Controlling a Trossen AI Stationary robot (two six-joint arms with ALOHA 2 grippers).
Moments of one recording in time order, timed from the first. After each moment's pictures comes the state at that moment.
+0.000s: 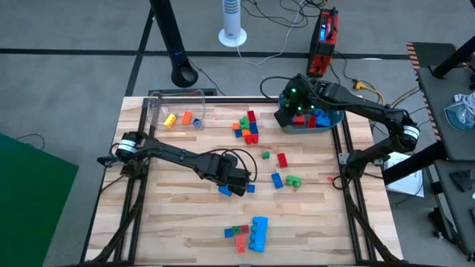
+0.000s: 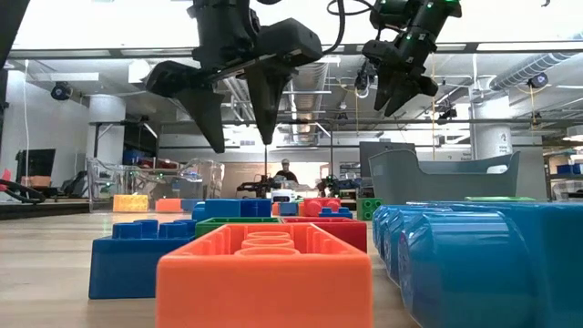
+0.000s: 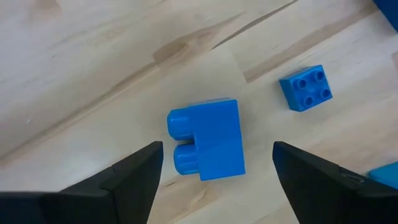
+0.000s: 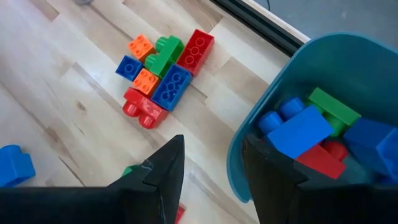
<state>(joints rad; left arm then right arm) -0.20 1.94 1.57 -1.04 -0.17 -1.27 -0.55 1.42 1.30 -0.88 0.00 0.31</state>
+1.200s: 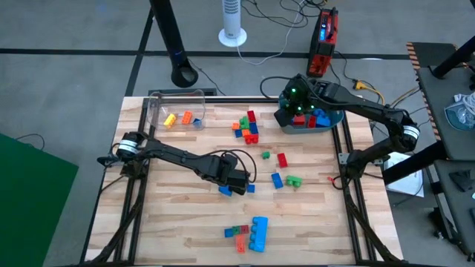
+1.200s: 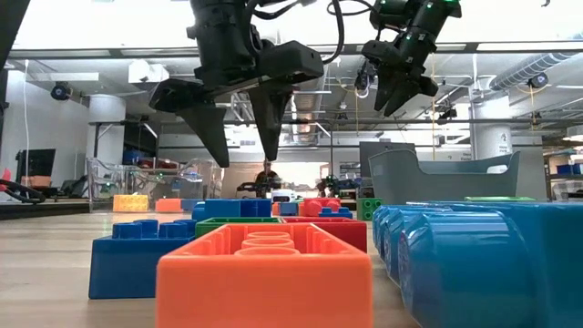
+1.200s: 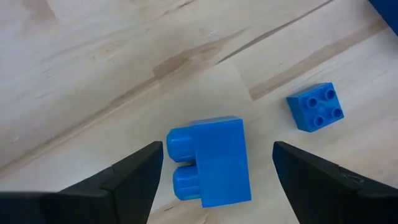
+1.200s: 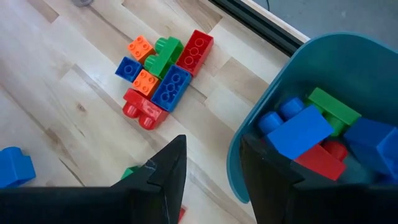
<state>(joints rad) -0.20 1.94 1.51 -0.95 -0.23 -1.27 -0.55 1.42 1.30 -0.88 0.00 0.32</state>
